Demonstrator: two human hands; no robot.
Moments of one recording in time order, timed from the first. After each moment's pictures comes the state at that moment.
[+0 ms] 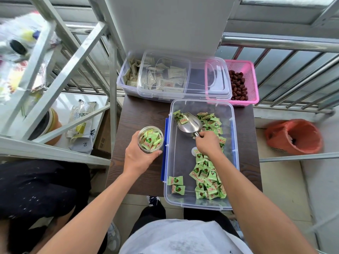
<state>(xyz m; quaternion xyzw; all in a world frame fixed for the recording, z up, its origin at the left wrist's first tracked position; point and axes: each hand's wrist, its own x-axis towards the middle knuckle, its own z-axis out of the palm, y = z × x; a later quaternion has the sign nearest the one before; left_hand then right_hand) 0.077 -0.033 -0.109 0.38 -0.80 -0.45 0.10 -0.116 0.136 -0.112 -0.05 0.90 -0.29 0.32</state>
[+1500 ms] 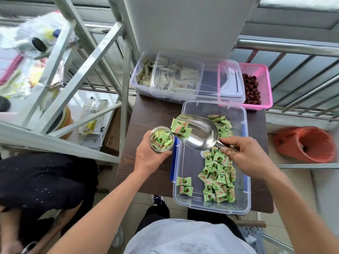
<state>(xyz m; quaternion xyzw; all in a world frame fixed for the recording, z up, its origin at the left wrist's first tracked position) 0.079 -0.033 -0.107 0.38 -0.79 -0.47 0.11 -0.103 0.193 0.005 -0.23 0.86 -0.33 0.32</state>
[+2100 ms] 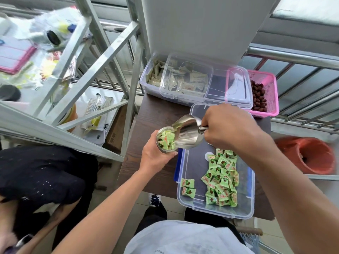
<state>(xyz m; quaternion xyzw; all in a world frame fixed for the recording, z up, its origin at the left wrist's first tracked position) 0.081 -0.033 -0.106 0.37 -0.77 -0.50 0.12 -0.081 0.074 0.108 -0.43 0.88 0.05 0.18</state>
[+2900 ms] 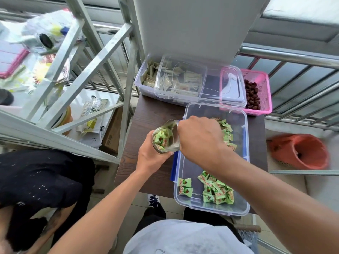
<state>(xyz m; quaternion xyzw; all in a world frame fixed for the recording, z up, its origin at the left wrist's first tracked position) 0.082 -0.032 -0.105 0.38 -0.77 -0.49 0.12 -0.036 0.061 0.098 -0.48 0.86 0.06 0.14</state>
